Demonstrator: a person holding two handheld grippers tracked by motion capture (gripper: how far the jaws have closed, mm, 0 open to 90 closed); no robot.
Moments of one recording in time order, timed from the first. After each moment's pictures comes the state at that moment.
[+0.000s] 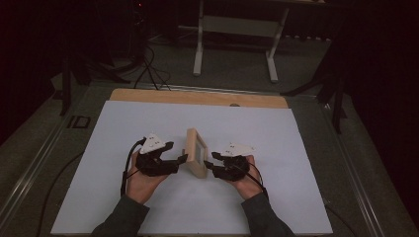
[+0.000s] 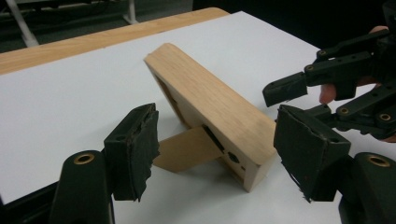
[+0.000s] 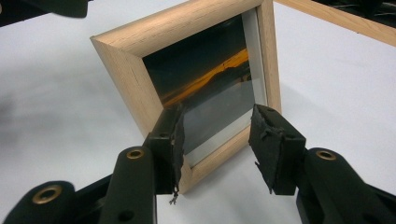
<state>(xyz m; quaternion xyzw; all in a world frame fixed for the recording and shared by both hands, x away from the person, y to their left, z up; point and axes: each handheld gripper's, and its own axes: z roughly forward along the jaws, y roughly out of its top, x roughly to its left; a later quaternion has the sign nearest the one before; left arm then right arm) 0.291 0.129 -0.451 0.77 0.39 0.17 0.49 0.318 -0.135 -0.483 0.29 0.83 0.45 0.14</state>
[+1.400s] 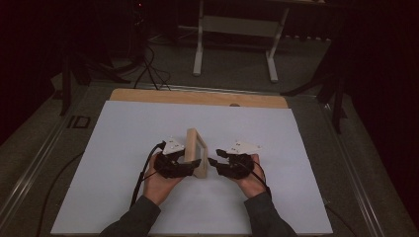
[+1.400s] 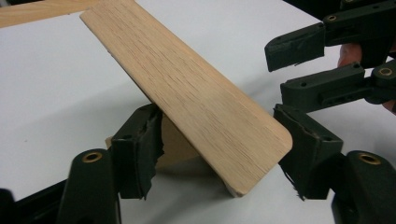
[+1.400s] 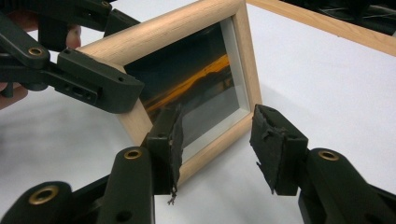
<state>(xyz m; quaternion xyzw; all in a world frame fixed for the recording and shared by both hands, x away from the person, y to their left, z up) 0.304 0.091 -0.477 0.78 0.40 0.14 0.46 0.322 -0.147 -0.478 0.30 0.82 0.46 0.14</state>
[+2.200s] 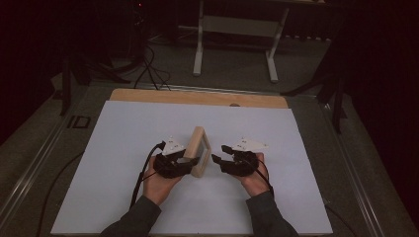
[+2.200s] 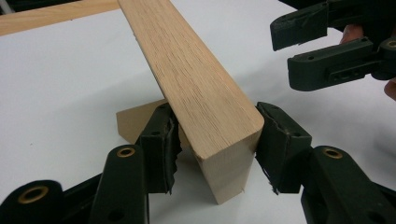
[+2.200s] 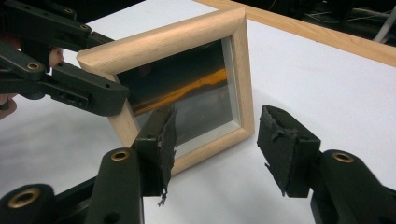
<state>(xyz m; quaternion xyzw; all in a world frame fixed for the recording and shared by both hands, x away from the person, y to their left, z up) 0.302 0.092 -0.476 0.78 0.39 0.15 0.46 0.325 -0.158 -0.472 0.32 0.80 0.48 0.15</state>
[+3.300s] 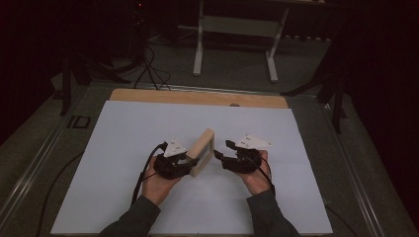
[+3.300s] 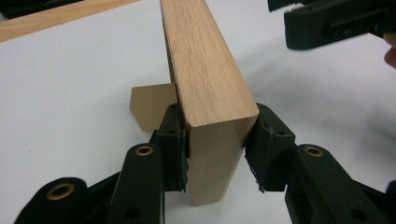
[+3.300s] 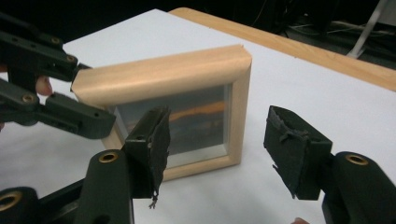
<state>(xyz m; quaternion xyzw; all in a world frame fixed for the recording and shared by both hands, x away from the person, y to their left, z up) 0.300 0.090 -0.474 0.80 0.37 0.15 0.45 0.326 -0.162 -0.459 0.33 0.79 0.49 0.18</state>
